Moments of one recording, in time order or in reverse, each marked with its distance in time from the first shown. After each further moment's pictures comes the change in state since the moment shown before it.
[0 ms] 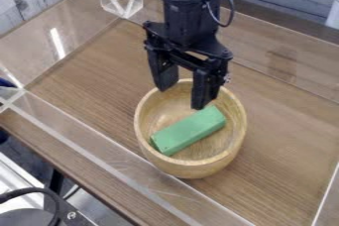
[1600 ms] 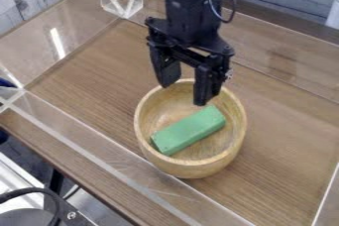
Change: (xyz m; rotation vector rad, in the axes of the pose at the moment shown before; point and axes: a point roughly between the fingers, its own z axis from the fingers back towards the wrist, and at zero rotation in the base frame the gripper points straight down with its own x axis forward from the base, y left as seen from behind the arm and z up) arm 0.004 0.000 0.003 0.001 -0.018 -0.013
